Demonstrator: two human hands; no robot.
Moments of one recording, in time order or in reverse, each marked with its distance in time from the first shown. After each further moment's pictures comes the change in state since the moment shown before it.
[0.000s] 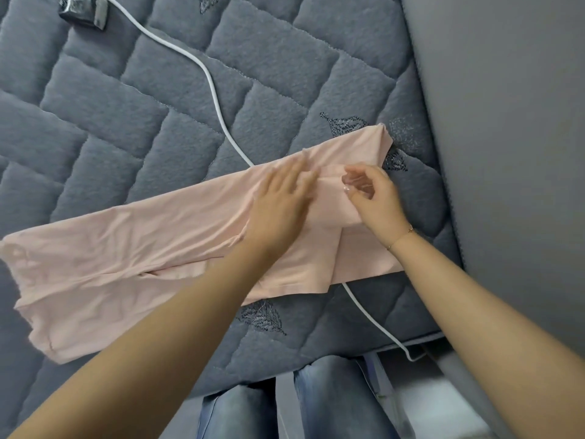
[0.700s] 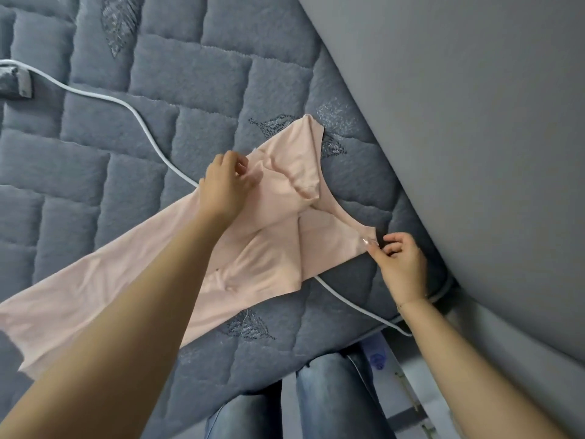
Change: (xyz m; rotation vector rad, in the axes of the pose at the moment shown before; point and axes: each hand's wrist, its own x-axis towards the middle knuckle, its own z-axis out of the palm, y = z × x) left_hand 0.060 0.006 -0.011 -0.220 -0.080 -0.376; right_hand -0.120 0.101 -0.050 0.012 0.389 0.523
